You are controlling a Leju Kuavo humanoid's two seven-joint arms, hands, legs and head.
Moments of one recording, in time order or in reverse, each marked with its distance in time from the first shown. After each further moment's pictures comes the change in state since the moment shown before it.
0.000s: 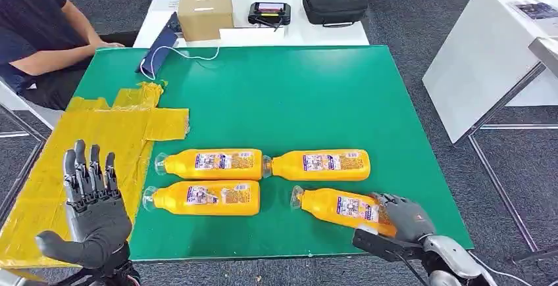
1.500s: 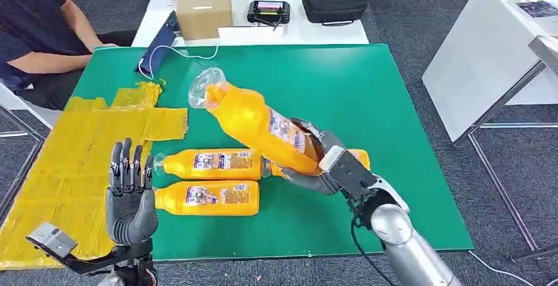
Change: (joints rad) left arm -0.038 0.041 -0.139 0.063 0.187 0.134 0.223; right arm -0.396 0.368 0.151 -0.092 -0.645 0.010 -0.184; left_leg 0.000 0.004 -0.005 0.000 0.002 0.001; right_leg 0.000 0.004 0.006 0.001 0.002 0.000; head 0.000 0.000
